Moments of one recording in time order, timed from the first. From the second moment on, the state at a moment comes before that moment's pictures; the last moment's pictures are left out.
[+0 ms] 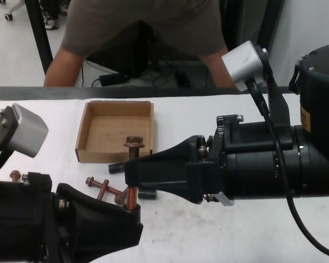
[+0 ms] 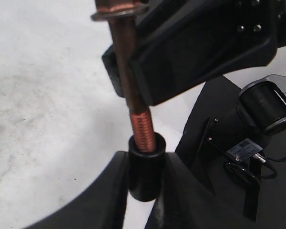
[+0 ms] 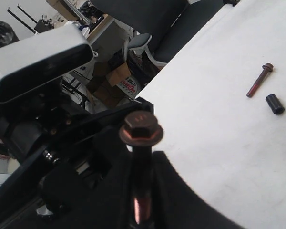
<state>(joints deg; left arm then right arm) -32.7 39.3 -32.2 28.5 37.3 -6.5 50.3 64.2 -45.0 4.3 -28.5 33.5</state>
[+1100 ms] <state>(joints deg) -32.7 39.3 -32.1 27.4 37.0 -7.7 51.6 64.2 -47.2 7.8 -25.2 29.4</state>
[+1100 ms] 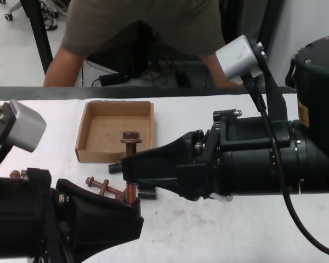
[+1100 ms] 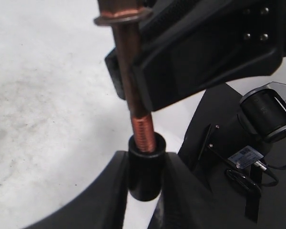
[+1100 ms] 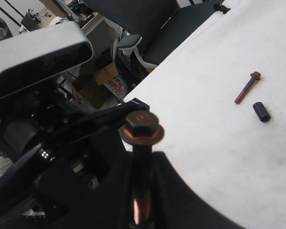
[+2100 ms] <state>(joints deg) -32.8 39.3 -32.1 27.5 37.9 -7.7 54.7 64.2 -49.9 17.5 -23.3 20.4</state>
